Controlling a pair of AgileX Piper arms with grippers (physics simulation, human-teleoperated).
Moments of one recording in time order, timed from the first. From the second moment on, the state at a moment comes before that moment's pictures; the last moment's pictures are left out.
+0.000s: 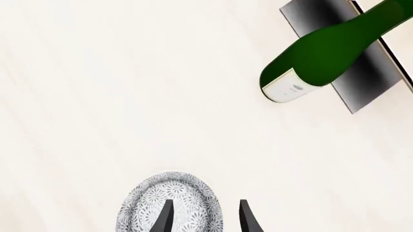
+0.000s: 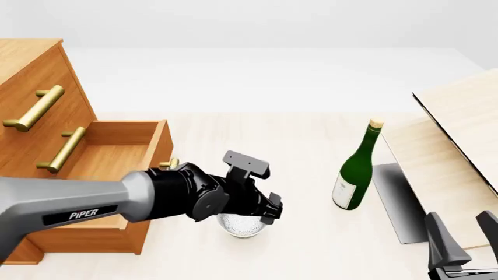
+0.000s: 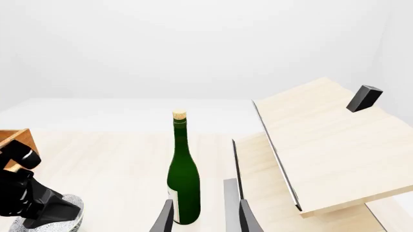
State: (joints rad) left arm -0.82 1.77 -1.03 0.19 -0.29; right arm 0.03 0.00 -0.01 0.00 0.00
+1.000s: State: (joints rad) left arm -0.86 1.85 -0.94 0.05 -0.41; right arm 0.03 0.00 -0.01 0.00 0.00
